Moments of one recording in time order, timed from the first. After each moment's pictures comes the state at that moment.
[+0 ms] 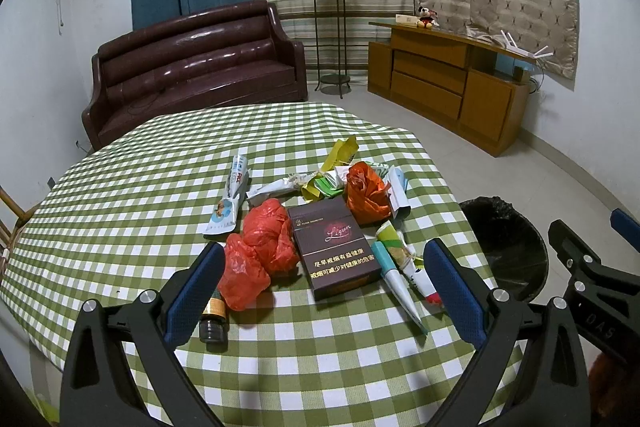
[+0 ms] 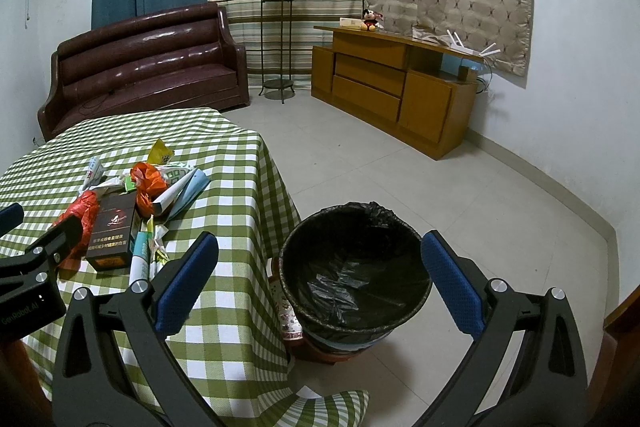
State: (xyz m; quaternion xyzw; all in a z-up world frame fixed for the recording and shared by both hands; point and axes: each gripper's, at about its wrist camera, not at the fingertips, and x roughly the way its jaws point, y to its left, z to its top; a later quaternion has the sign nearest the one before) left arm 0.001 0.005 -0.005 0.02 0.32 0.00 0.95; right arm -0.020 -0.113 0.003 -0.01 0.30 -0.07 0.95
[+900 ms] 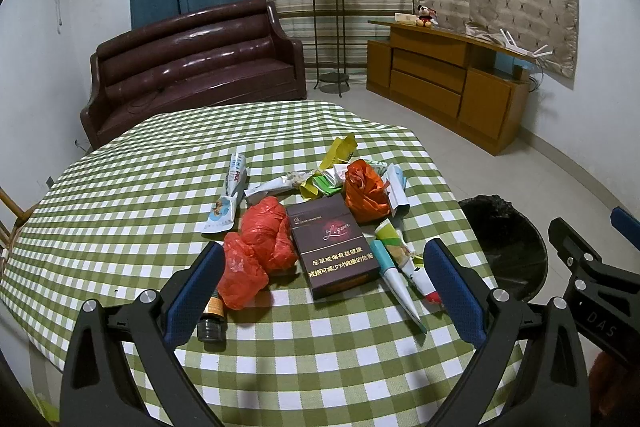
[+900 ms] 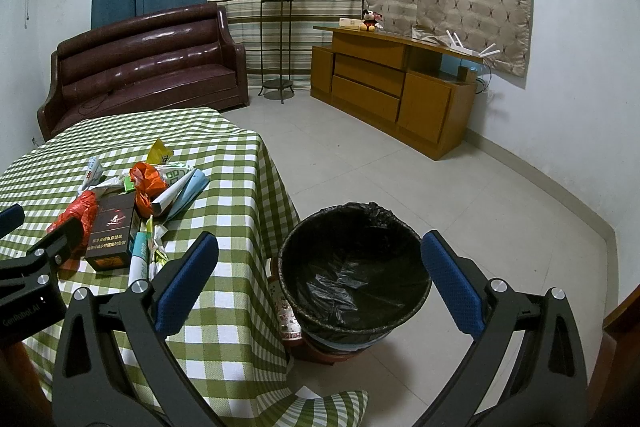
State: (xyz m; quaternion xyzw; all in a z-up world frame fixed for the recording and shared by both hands) left arm 0.001 0.006 -0.006 0.02 0.32 0.00 0.95; right arm -0.020 -0.113 0.003 -0.01 0.30 -0.07 0.95
